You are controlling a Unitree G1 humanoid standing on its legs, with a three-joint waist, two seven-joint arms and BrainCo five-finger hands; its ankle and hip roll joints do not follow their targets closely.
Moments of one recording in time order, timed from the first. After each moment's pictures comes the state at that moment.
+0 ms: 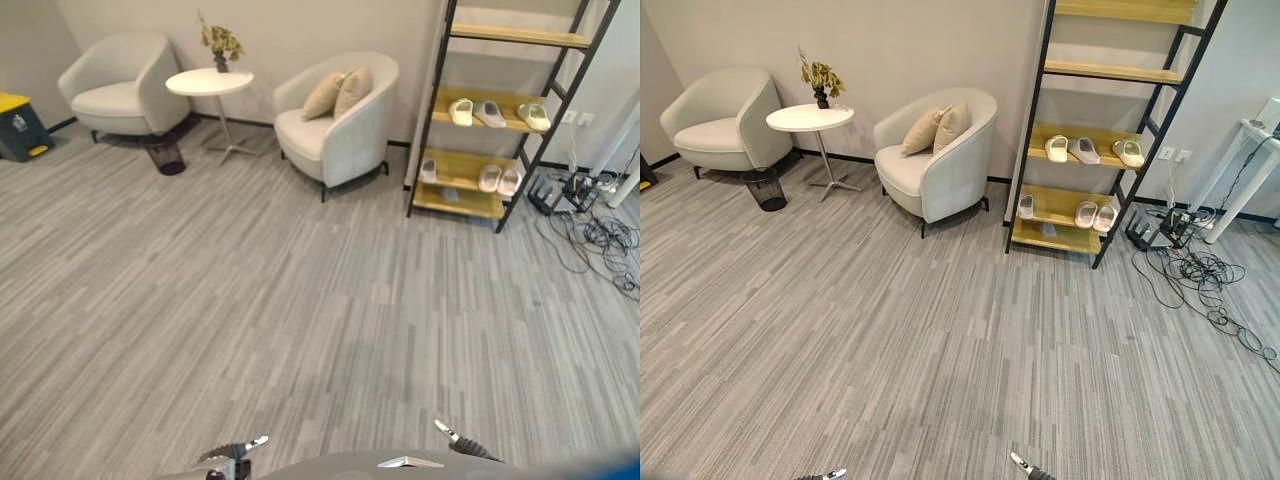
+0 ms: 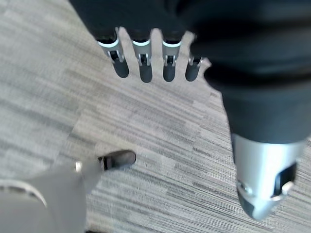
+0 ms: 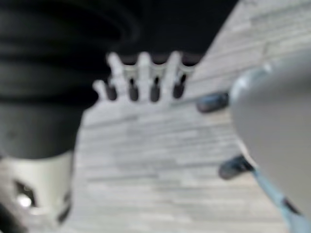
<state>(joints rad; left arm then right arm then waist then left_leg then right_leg) -0.10 0.18 0.16 1.43 -0.03 0.07 0.19 0.00 -0.08 -0.14 1.35 0.31 -0.03 0.15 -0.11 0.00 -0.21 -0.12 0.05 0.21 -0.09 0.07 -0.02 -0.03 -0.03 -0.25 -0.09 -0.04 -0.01</state>
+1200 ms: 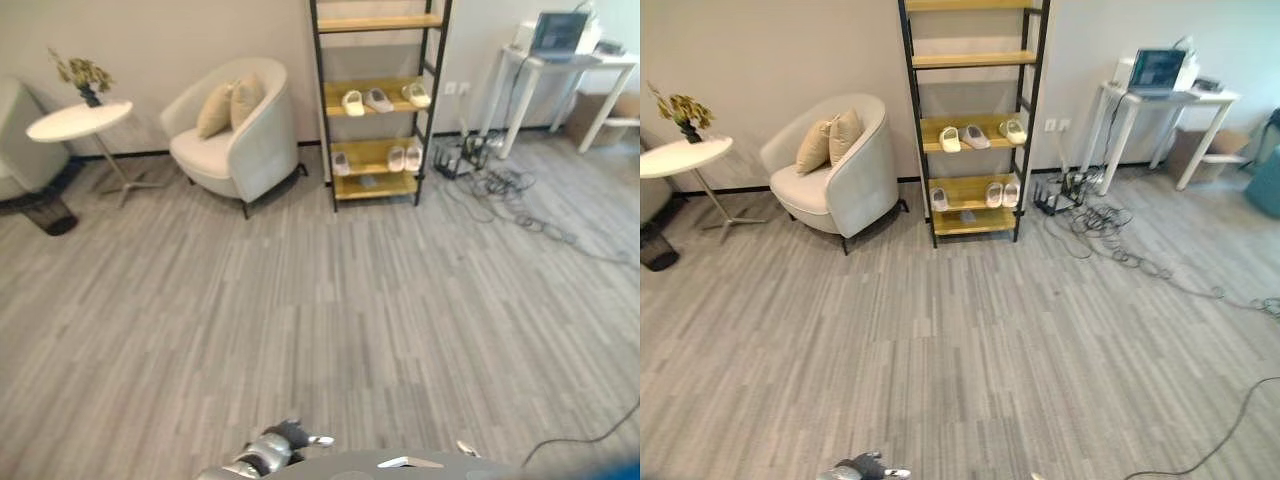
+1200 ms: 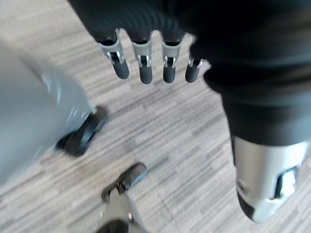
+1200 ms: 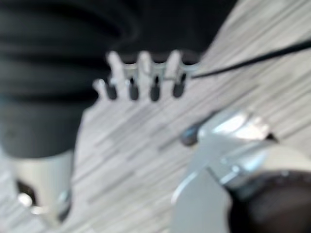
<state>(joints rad) -0.12 -0.02 -0.16 1.29 0.17 0.10 0.05 0.07 -0.16 -0.27 1.35 0.34 -0.02 0.12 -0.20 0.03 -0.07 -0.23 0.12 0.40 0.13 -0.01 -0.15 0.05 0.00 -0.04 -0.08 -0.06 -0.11</state>
